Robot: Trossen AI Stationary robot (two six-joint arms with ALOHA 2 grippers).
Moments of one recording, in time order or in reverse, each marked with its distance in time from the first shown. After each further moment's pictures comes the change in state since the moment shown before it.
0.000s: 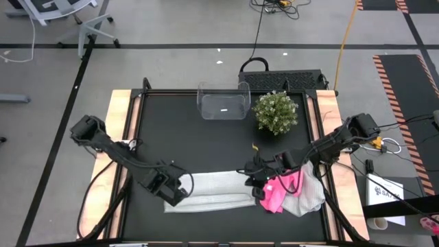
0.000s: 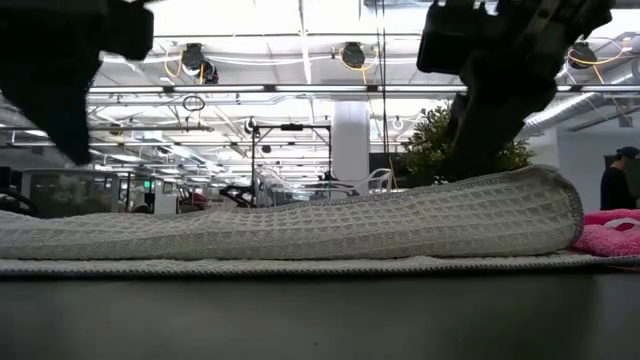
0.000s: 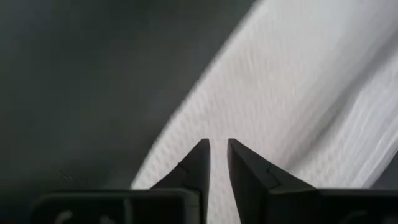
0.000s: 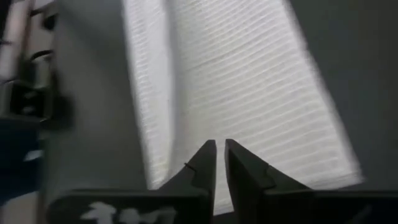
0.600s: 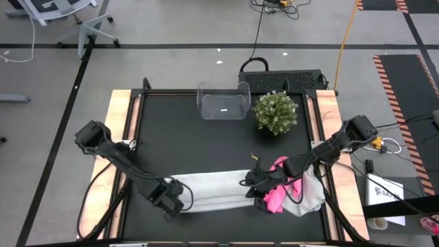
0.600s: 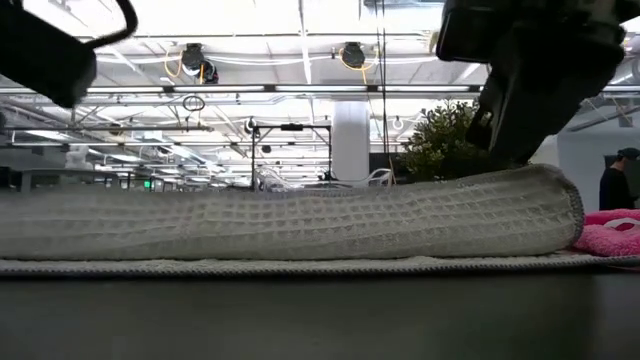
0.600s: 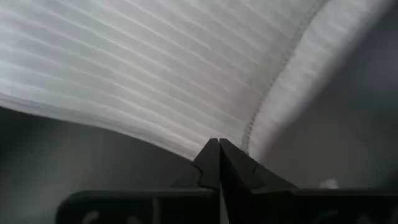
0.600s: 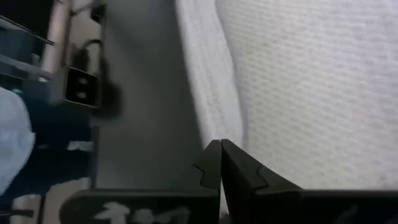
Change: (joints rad) left arm -0.078 0.095 0.000 0.121 0.427 0.020; right arm 0.106 0.051 0.000 0.114 -0.025 0.112
